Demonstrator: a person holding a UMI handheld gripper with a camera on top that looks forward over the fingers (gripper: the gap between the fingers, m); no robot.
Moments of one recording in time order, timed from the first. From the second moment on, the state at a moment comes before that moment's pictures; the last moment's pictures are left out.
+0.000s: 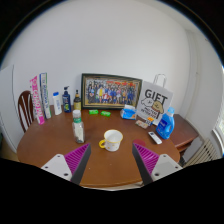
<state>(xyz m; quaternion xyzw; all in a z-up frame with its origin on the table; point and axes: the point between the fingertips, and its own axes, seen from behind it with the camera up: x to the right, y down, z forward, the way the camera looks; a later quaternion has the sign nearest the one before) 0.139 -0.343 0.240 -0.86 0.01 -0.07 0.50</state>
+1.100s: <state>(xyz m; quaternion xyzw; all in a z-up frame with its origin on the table) -0.023 -0.085 0.051 -0.82 -0.05 0.05 0.56</state>
